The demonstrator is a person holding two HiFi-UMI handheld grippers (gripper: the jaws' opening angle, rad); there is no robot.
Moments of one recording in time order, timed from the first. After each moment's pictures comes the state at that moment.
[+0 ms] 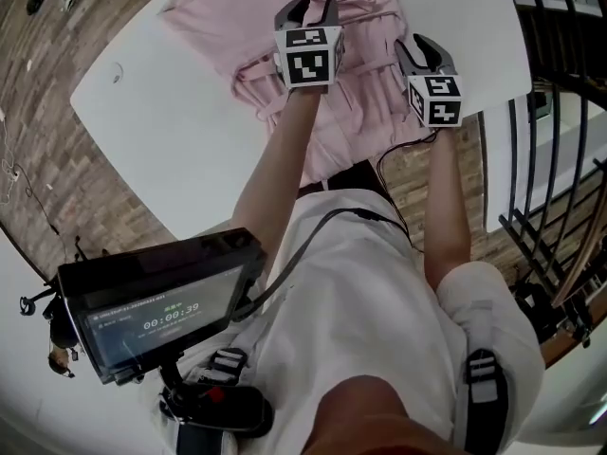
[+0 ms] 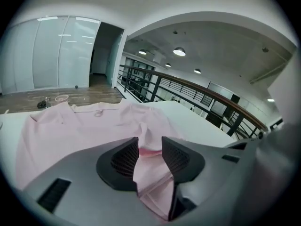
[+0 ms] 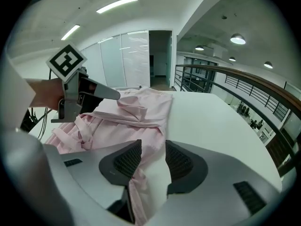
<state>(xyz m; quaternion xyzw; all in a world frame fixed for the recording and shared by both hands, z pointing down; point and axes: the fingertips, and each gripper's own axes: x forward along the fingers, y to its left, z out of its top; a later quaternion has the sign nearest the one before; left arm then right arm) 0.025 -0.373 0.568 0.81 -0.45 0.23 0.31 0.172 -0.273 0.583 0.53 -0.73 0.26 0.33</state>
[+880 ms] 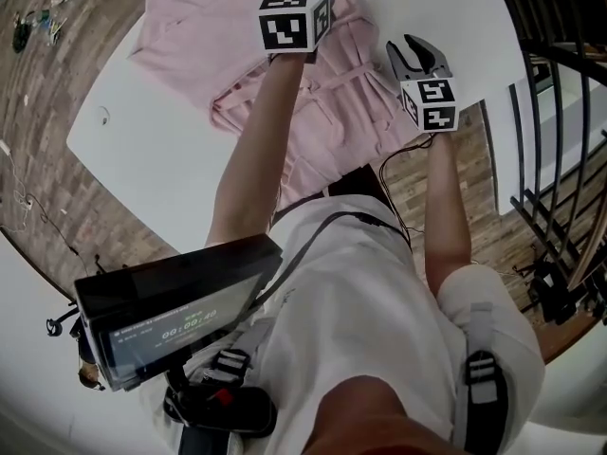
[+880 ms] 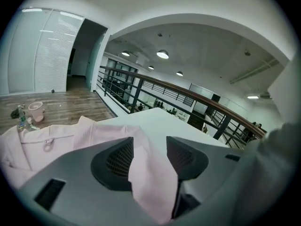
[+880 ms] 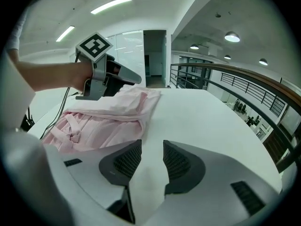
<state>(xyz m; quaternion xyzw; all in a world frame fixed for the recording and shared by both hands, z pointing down) 0.119 -0.449 0.547 0.87 -0.35 0.20 0.29 0.216 -0.271 0.589 0.55 -0.72 0.27 0.33</state>
